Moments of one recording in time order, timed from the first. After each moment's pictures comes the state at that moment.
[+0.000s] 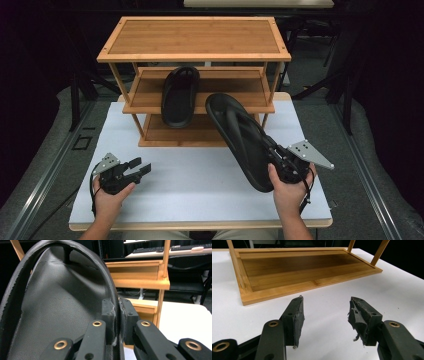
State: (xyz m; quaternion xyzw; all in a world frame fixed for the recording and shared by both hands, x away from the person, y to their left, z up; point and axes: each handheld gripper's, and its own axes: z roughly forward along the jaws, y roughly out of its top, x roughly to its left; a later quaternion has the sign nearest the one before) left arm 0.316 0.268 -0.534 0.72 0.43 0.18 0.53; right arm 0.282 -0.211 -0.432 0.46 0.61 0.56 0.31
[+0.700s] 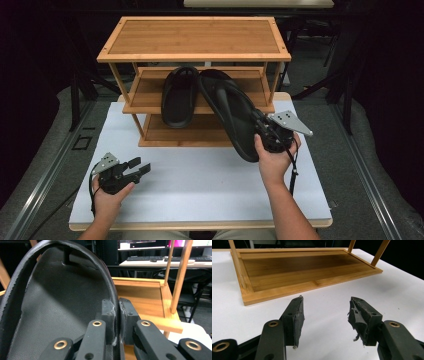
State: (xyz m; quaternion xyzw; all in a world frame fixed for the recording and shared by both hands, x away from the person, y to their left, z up) left arm 0.317 0.270 -0.533 0.71 0.42 0.18 0.53; right arm 0.345 -0.181 -0.403 0.46 0.61 0.55 0.35
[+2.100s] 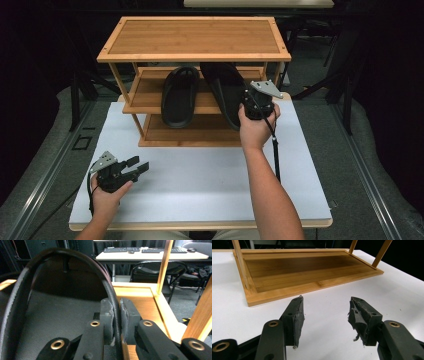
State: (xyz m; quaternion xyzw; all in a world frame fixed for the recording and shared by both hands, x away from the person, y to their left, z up) left arm 0.321 0.276 -0.533 0.71 0.43 0.17 0.53; right arm 0.429 -0.144 -0.388 0.53 0.58 0.48 0.39
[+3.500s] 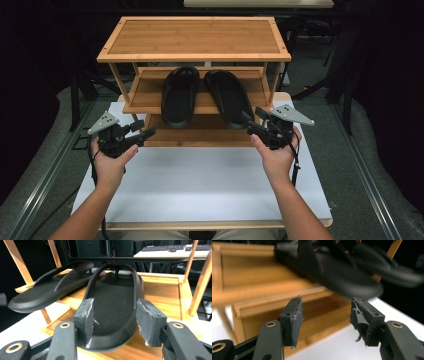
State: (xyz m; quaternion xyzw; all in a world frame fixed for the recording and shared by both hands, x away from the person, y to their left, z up) left arm 0.363 0.235 -0.415 0.69 0.41 0.20 0.57; right arm 0.349 -0.182 -0.390 0.44 0.65 0.55 0.29
